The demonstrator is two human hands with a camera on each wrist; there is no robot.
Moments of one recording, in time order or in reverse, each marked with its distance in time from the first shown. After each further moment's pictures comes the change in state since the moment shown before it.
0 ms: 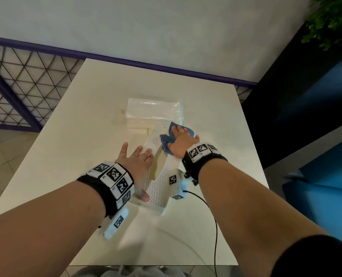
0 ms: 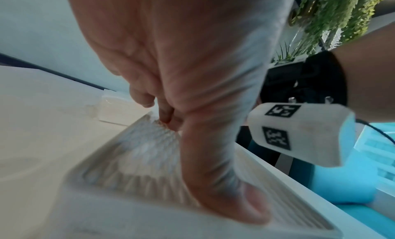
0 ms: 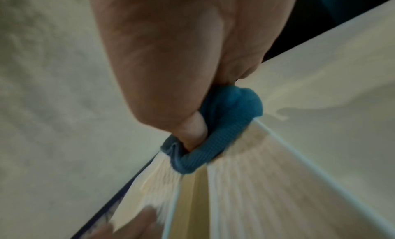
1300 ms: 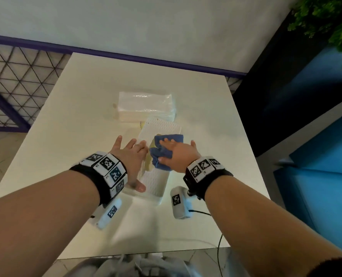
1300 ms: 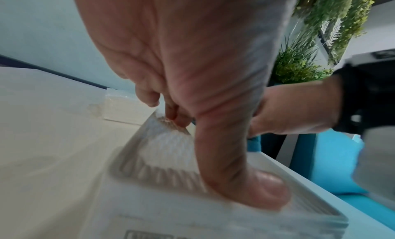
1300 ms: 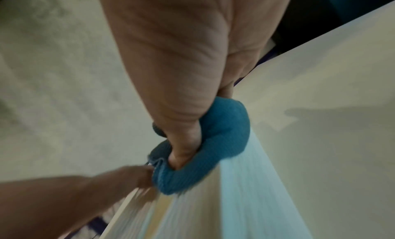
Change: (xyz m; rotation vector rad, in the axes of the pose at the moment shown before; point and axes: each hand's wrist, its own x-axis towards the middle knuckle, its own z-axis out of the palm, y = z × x) left_hand -0.001 -0.005 -0.002 0.041 0.022 0.036; right_hand -0.058 0.015 0.036 -0.048 -0.033 -0.201
